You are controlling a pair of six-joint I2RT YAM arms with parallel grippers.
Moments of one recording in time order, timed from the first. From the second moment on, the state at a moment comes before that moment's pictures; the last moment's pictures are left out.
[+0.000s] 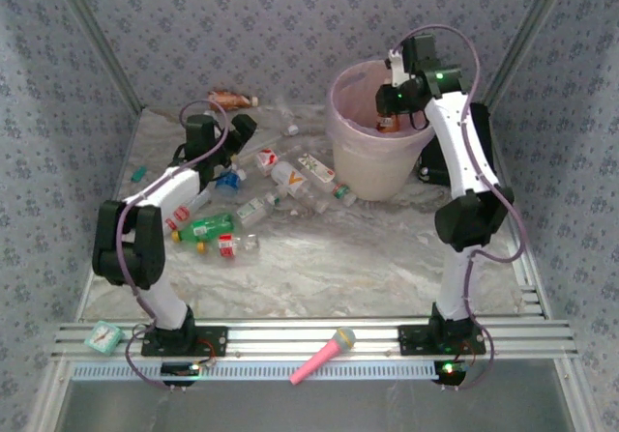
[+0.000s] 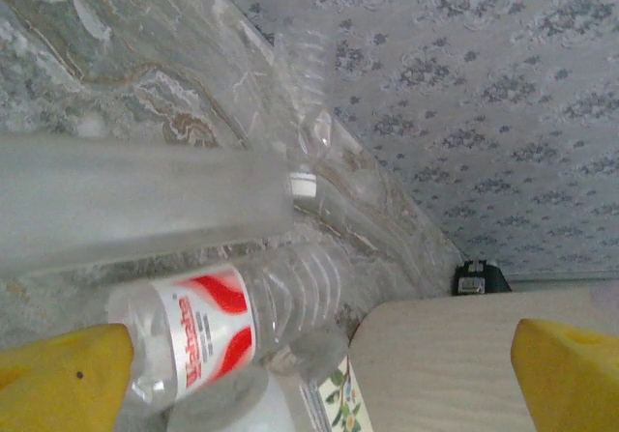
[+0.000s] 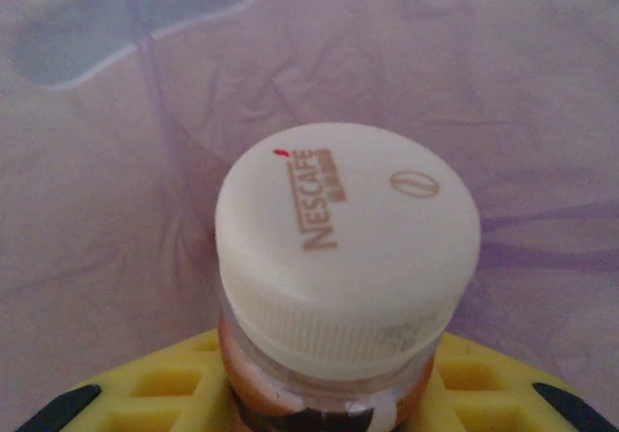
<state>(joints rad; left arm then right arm) -0.18 1.71 1.14 0.11 0.25 -1.00 0.21 2.04 2.34 -1.18 -0.04 0.02</state>
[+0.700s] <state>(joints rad) -0.08 2.22 1.60 0.16 0.22 -1.15 0.23 2.13 2.16 -1.14 -0.03 -0.03</state>
